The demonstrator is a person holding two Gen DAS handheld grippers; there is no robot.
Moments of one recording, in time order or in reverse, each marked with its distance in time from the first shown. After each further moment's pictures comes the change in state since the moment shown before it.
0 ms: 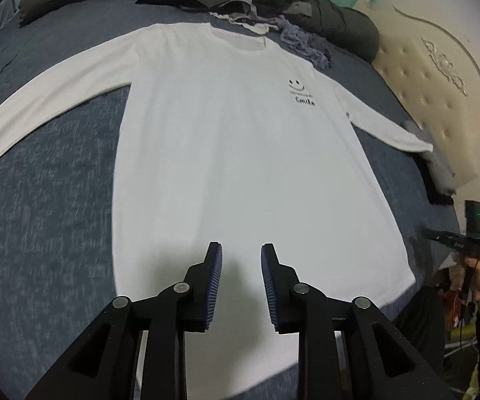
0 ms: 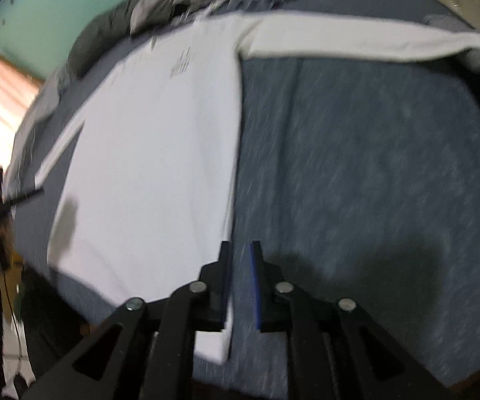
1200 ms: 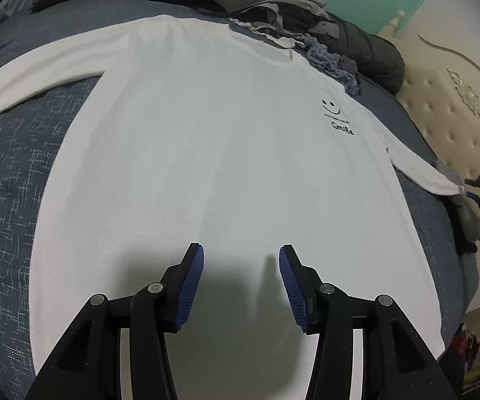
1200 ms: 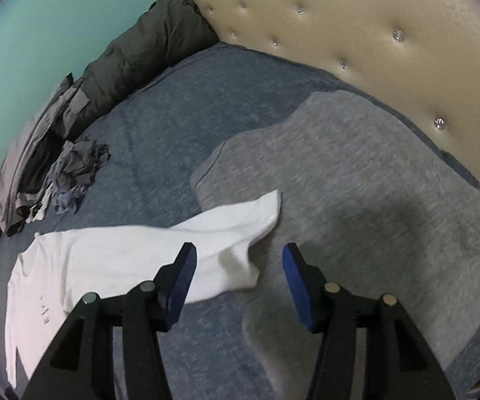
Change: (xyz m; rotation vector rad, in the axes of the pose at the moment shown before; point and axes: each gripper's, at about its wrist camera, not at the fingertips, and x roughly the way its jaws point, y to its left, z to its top) left arm 0.103 0.010 0.021 -0.061 -0.135 0.026; right arm -0.076 -0.248 0.201 0.451 -0.327 -0.371
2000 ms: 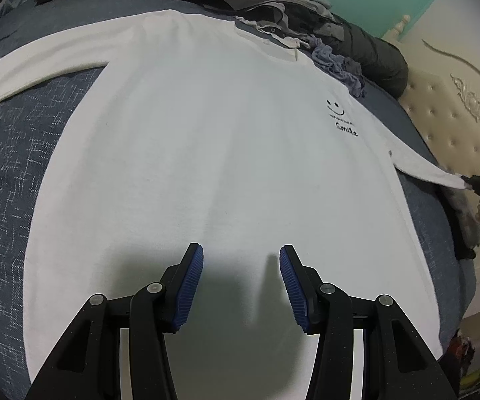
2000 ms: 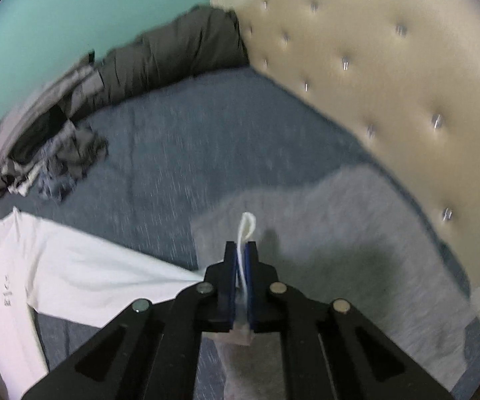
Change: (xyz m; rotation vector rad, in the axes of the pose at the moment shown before) left arm 0.004 0.008 -0.006 -0.048 0.002 -0.012; right arm 0.000 0.024 0.039 -0.242 -0.136 -0.066
